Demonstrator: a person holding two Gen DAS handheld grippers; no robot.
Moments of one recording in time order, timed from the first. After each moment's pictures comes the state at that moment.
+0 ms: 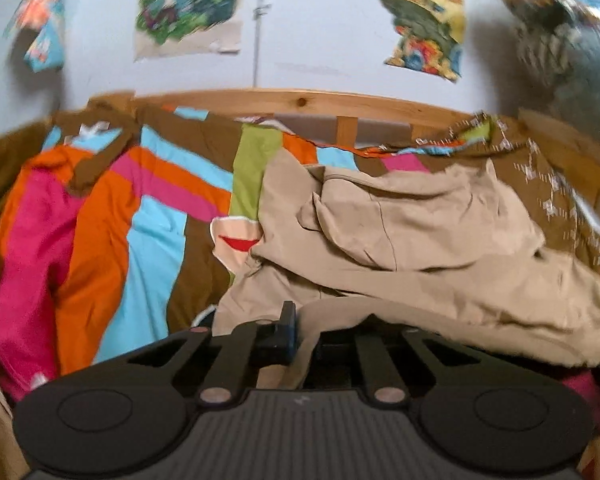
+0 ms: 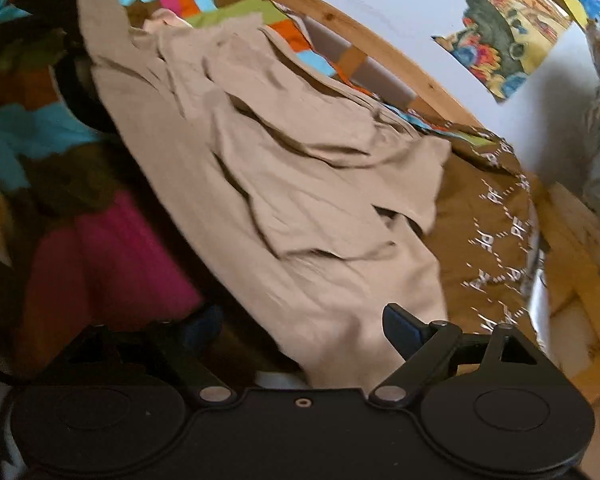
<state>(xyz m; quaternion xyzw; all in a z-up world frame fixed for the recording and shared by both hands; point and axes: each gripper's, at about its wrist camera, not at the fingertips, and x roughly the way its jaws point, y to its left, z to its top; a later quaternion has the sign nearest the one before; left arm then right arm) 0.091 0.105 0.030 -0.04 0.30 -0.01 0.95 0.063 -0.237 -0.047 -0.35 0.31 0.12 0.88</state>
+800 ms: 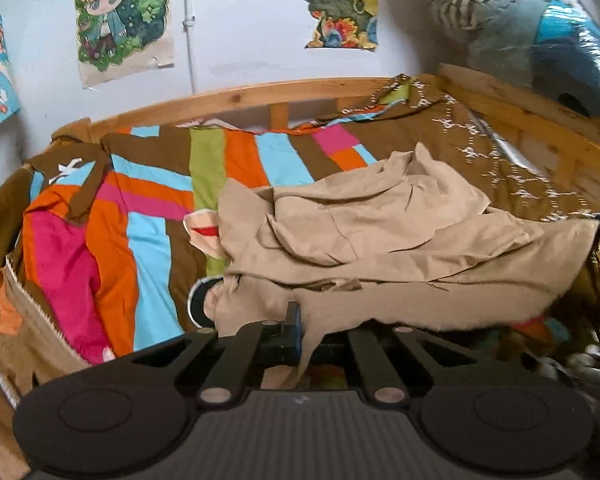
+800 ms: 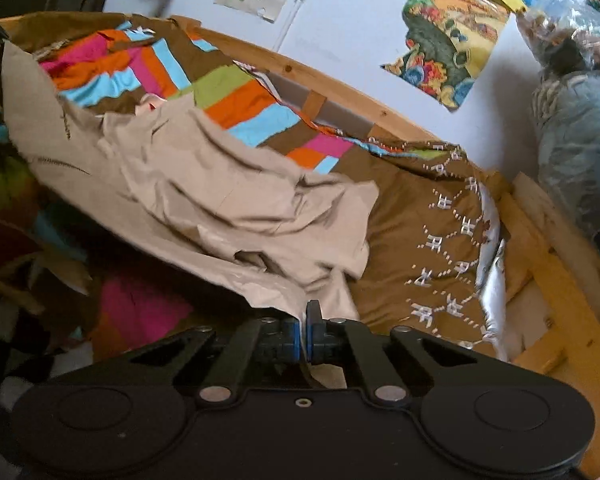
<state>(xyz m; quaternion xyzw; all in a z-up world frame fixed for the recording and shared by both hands) -0.002 0.083 0.110 0.05 0.35 -0.10 0.93 0.005 -0.301 0.072 -0.27 0.28 0.15 0.91</state>
